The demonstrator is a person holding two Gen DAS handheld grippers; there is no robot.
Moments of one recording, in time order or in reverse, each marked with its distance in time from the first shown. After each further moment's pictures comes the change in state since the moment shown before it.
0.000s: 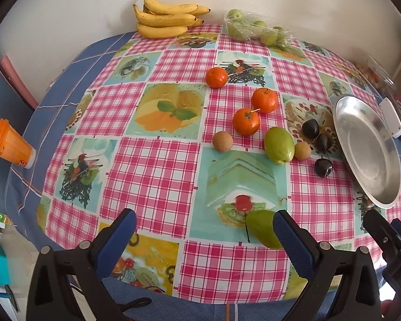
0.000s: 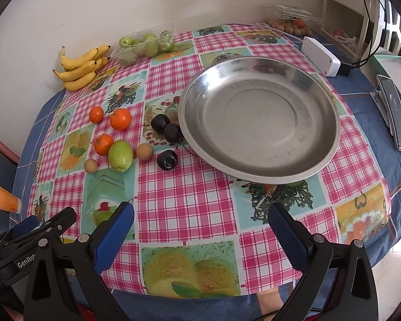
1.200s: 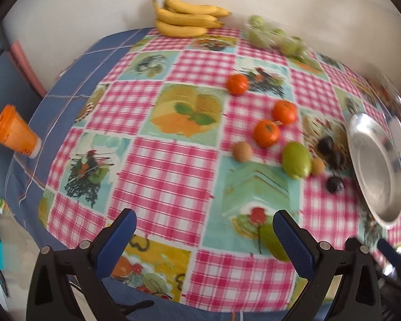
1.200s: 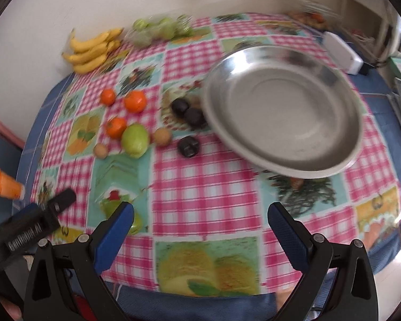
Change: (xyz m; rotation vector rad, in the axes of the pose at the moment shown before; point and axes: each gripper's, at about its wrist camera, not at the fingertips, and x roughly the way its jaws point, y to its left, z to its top) left arm 0.006 0.022 0.008 -0.093 0.005 0.049; right arm 0.015 0.031 -0.003 -0.069 0.092 0.022
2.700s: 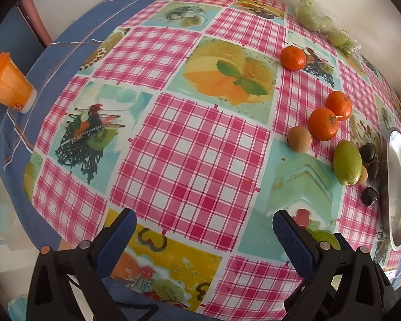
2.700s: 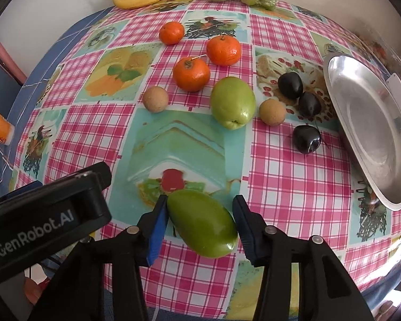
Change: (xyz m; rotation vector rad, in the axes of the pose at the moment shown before) left arm 0.063 0.050 0.002 -0.142 0.167 -0.017; right arm 0.076 0.117 -0.004 -0.252 0.152 -0.062
